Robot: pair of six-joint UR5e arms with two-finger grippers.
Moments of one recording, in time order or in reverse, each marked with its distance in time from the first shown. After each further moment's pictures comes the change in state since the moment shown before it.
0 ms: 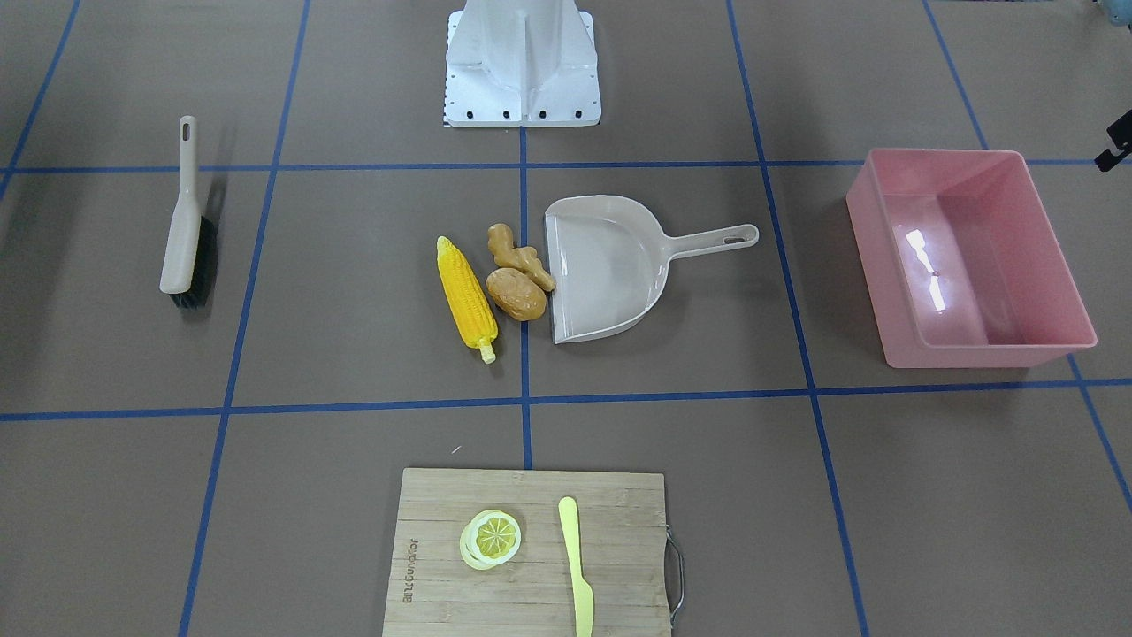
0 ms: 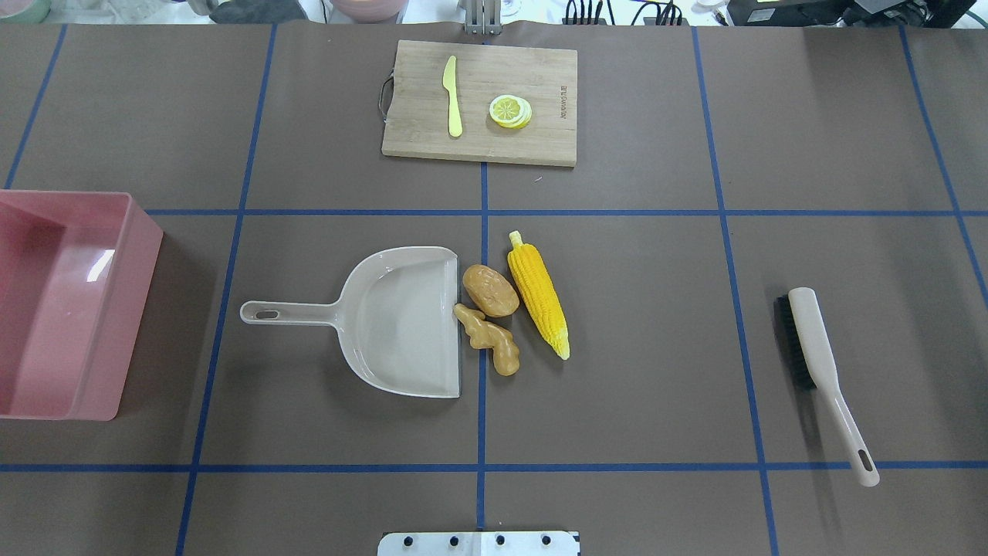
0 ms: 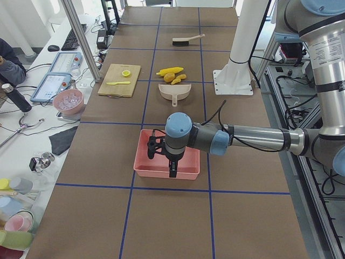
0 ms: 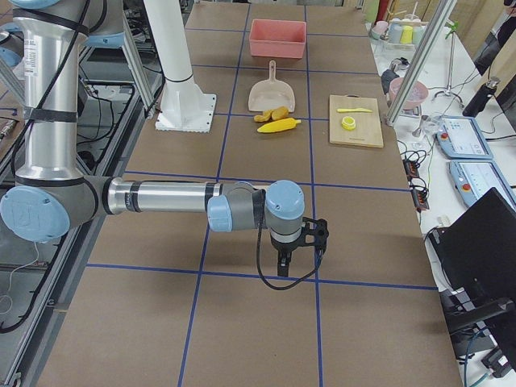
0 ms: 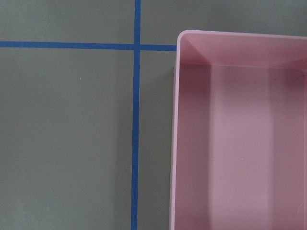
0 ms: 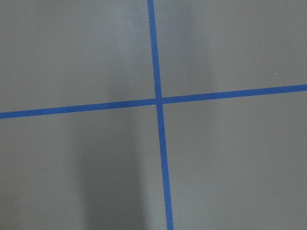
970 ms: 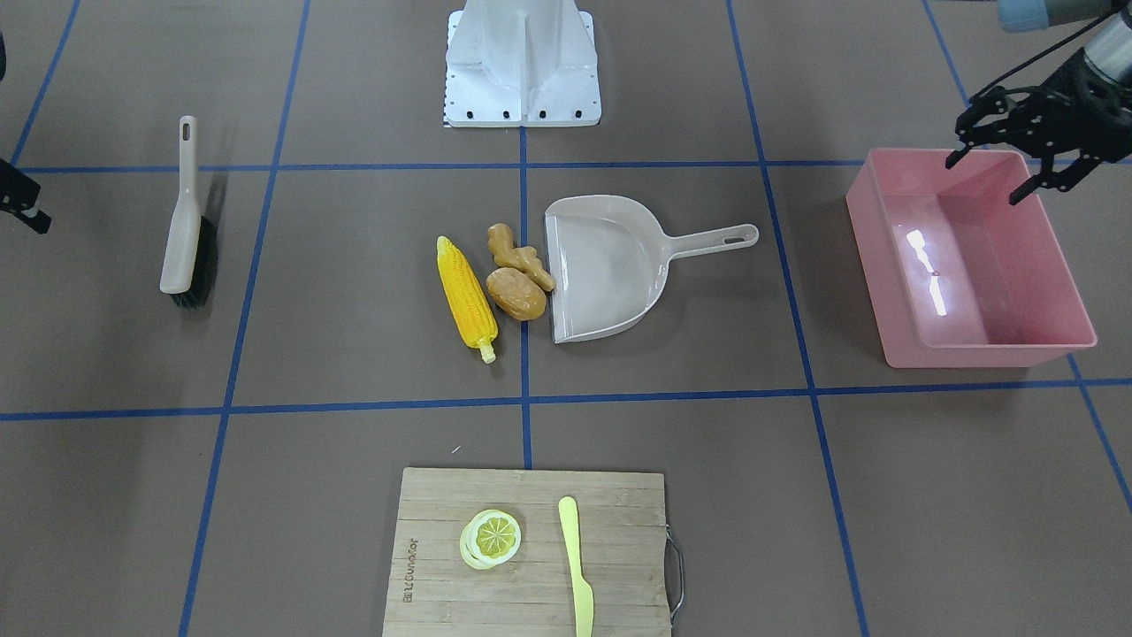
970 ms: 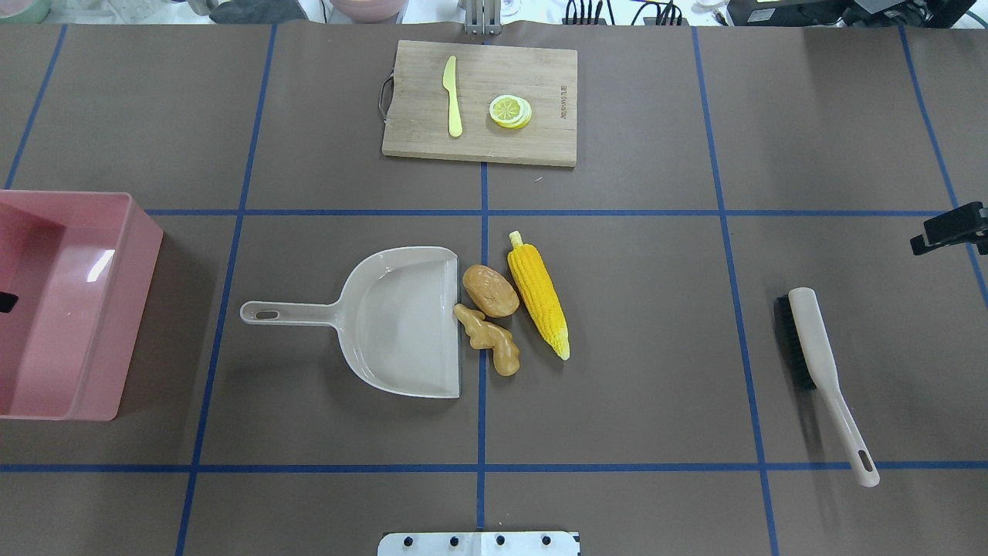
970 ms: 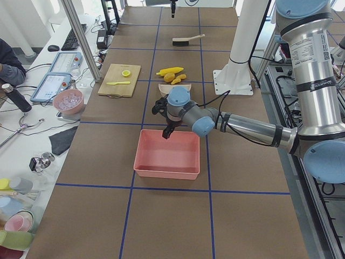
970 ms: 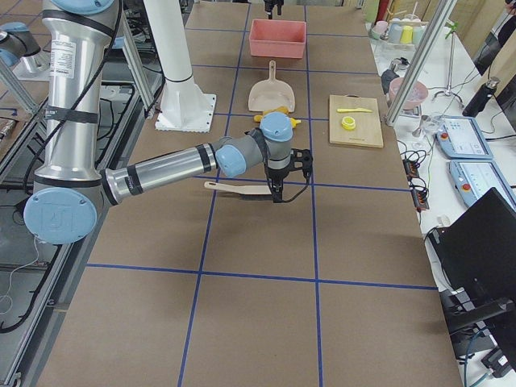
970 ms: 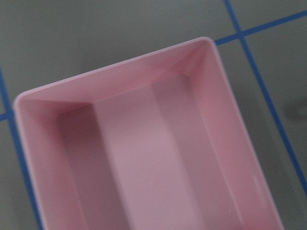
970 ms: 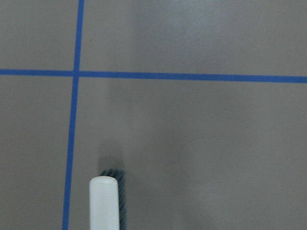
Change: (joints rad) left arm 0.384 -0.044 -0.113 -0.340 0.011 0.010; right arm -0.423 -0.048 0.318 0.121 -0.073 0.407
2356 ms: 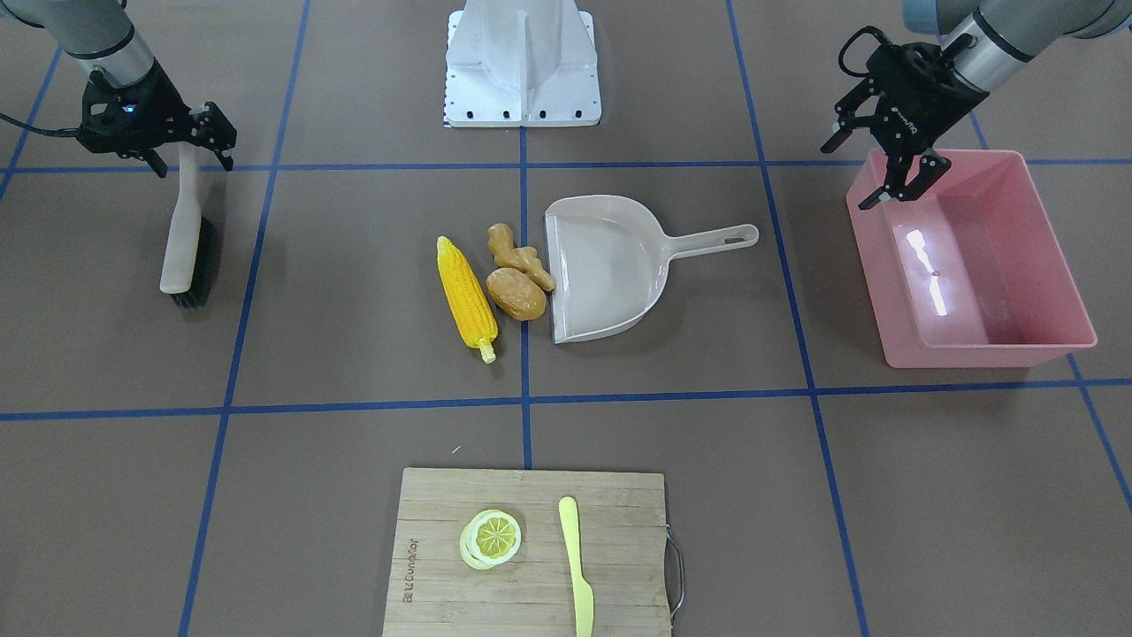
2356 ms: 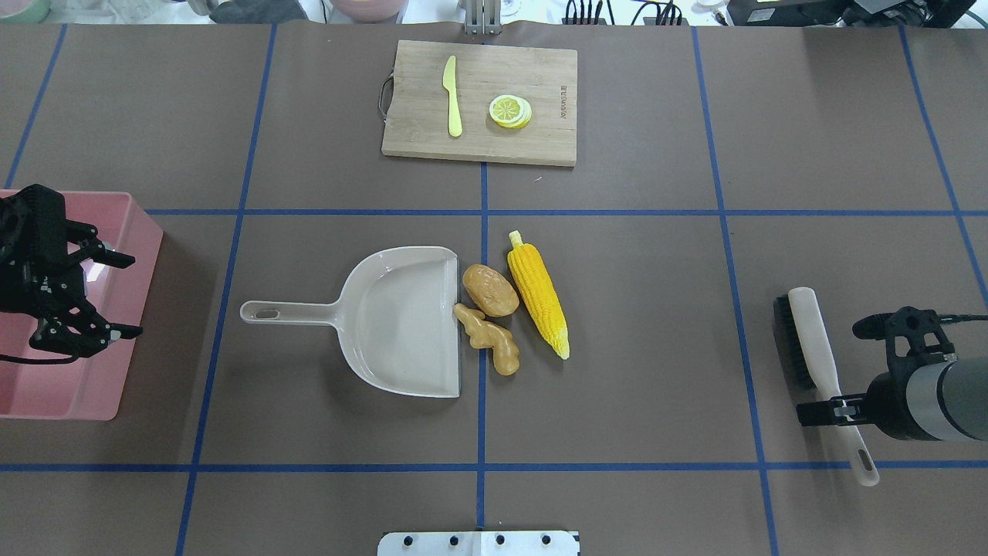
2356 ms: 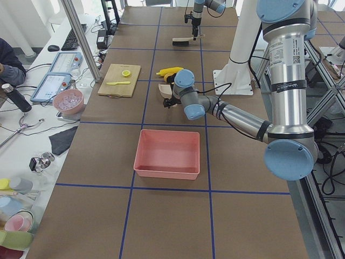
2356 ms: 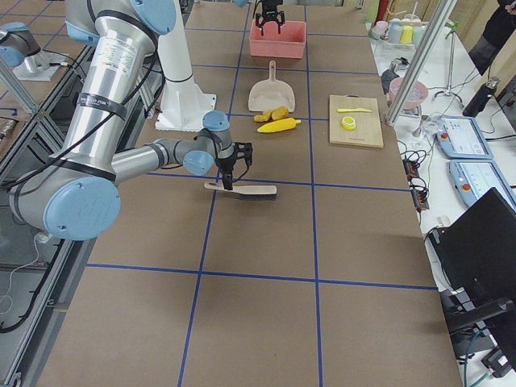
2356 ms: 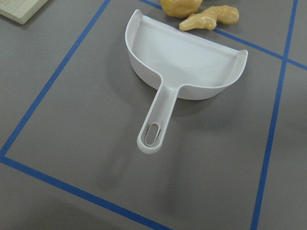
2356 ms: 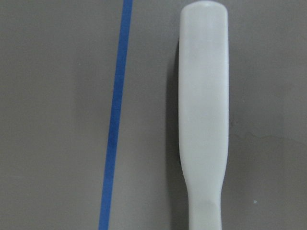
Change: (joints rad) left arm 0.213 -0.112 -0.024 -0.190 0.145 0.326; right arm -0.687 -0.260 0.125 0.349 -0.478 0.557
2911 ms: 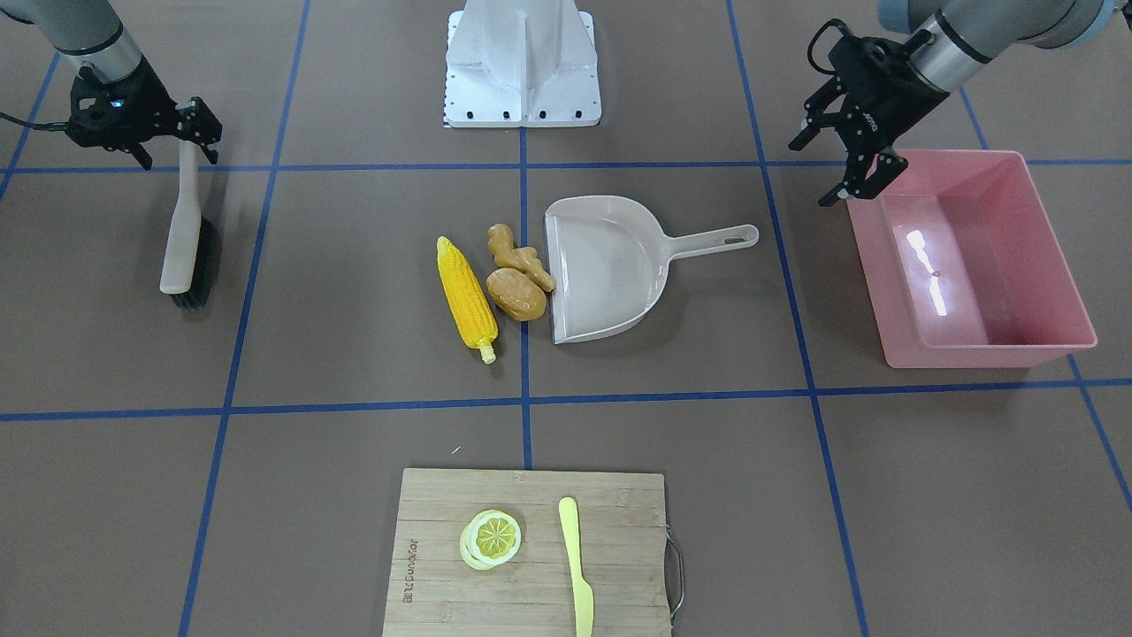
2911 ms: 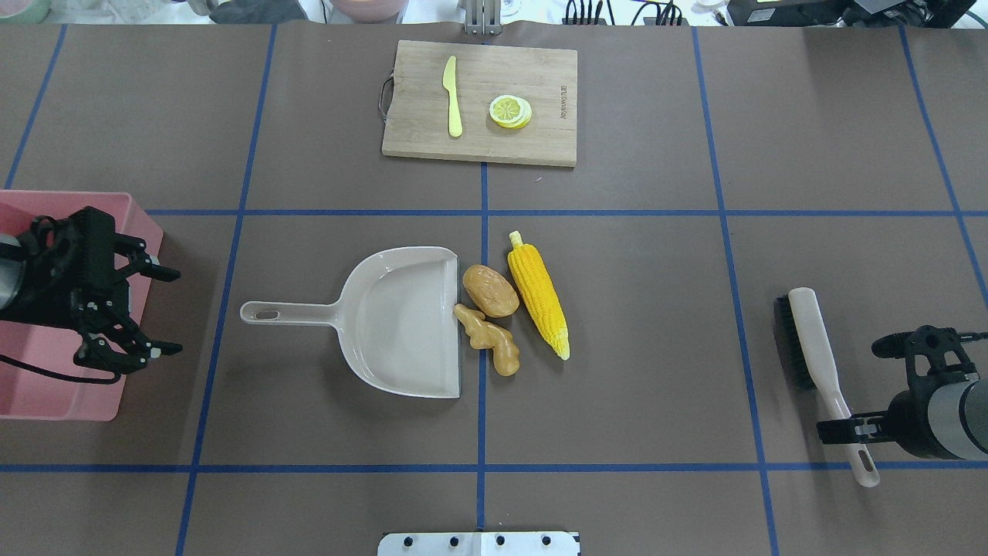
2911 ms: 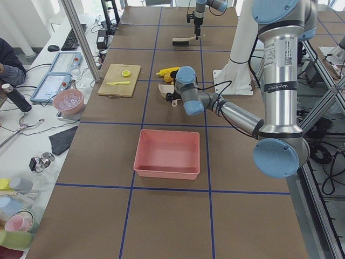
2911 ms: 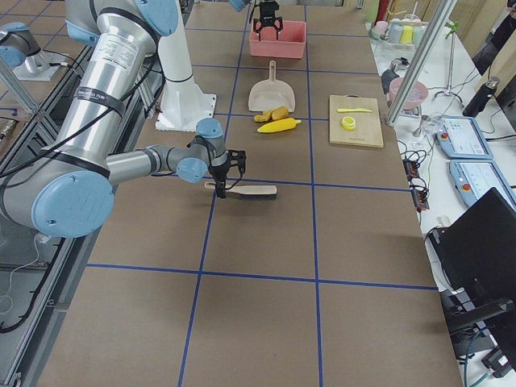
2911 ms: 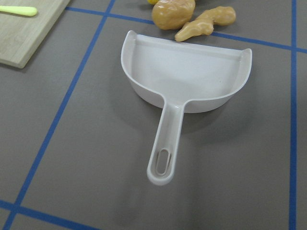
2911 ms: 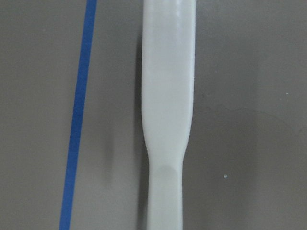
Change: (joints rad) left arm 0.105 -0.066 0.012 0.000 0.028 0.052; right arm -0.029 -0.058 -0.012 0.060 -0.014 0.012
